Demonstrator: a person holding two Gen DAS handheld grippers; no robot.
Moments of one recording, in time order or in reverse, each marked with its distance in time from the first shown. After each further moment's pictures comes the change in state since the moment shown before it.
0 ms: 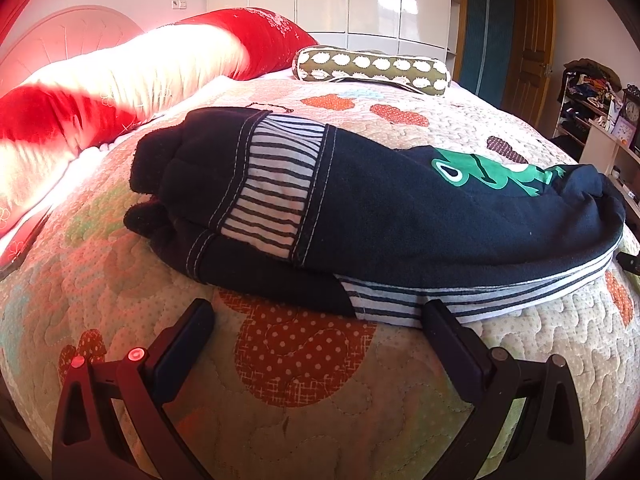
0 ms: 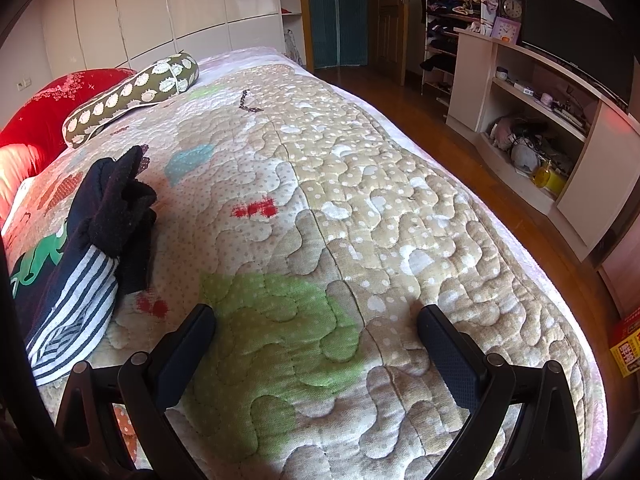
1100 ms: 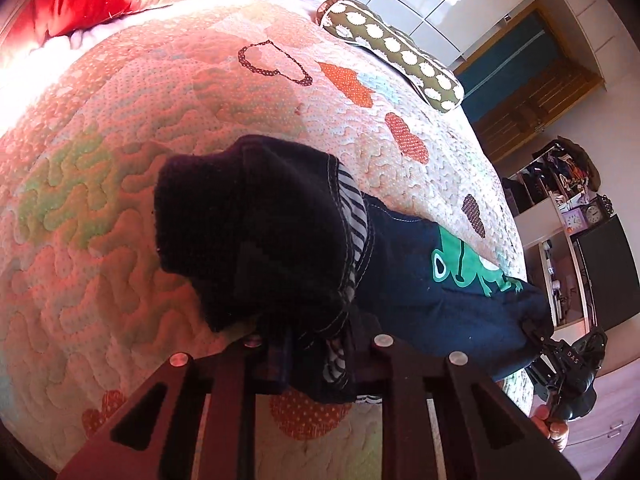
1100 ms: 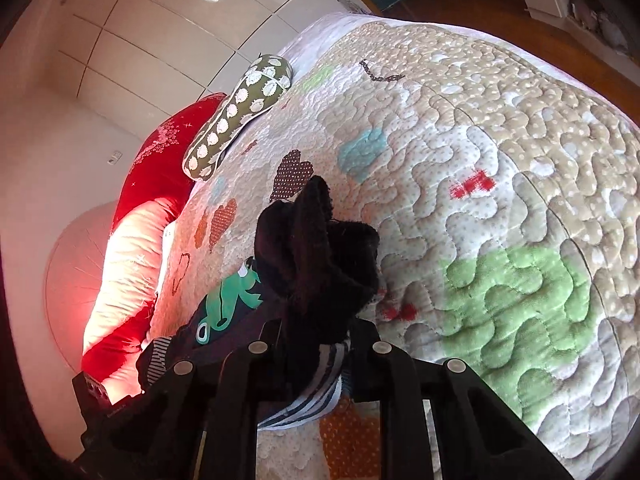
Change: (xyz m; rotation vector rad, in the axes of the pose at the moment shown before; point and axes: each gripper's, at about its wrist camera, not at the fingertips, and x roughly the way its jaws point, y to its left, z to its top) left arm 0.022 0.078 0.076 -0.370 0.302 -0.362; right arm -0.004 0.041 0.022 0.292 0.169 0.614
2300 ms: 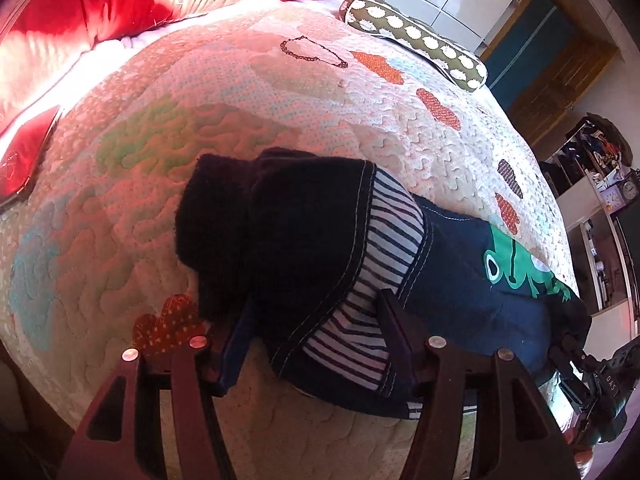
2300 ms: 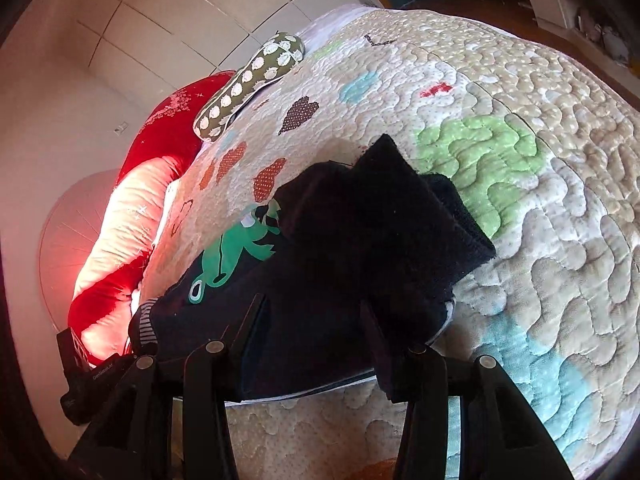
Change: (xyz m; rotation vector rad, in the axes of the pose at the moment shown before) left arm -0.023 0.010 -0.056 0.068 -0.017 0.198; right arm -0.034 -0.005 -0.085 -0.082 0.028 -0.032
